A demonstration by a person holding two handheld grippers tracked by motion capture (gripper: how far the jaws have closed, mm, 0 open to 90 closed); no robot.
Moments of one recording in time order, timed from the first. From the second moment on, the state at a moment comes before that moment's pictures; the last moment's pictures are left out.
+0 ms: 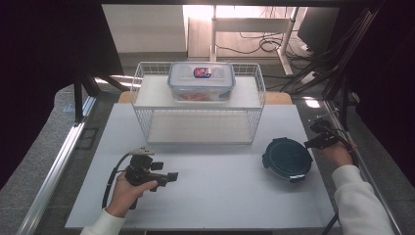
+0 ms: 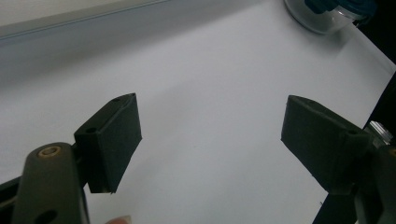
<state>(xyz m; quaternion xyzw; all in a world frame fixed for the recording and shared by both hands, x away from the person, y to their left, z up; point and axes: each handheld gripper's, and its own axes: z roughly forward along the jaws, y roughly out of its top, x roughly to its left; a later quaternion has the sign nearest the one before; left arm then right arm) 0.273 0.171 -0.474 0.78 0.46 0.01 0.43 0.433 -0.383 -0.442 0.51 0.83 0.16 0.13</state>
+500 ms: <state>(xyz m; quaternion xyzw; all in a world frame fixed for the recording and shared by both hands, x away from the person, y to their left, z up) 0.275 0.172 -0.479 0.78 0.47 0.01 0.41 0.424 -0.363 -0.456 0.49 0.85 0.14 0.11</state>
